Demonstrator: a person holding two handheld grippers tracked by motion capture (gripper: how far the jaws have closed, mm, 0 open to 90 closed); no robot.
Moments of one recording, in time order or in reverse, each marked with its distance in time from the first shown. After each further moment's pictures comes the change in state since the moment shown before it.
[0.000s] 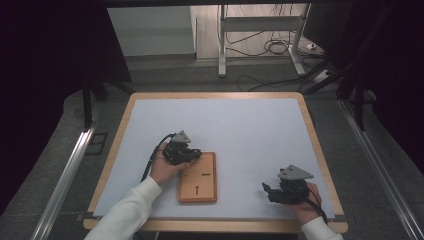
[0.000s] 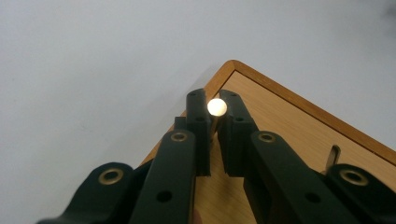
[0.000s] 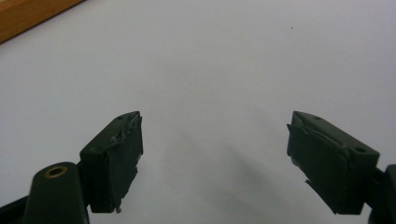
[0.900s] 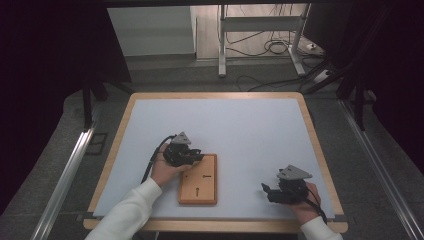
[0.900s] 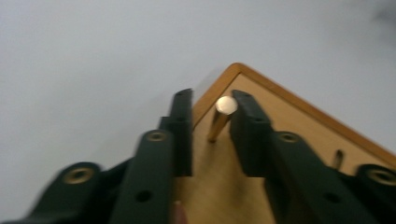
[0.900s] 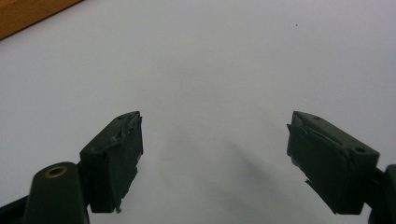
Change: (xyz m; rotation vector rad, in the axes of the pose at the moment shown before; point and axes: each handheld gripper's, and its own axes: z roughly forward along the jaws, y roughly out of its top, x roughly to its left) left arm -0.004 -0.002 0.001 -0.015 0.016 0.015; right arm 0.000 -0.001 0.002 0.015 0.005 -0.005
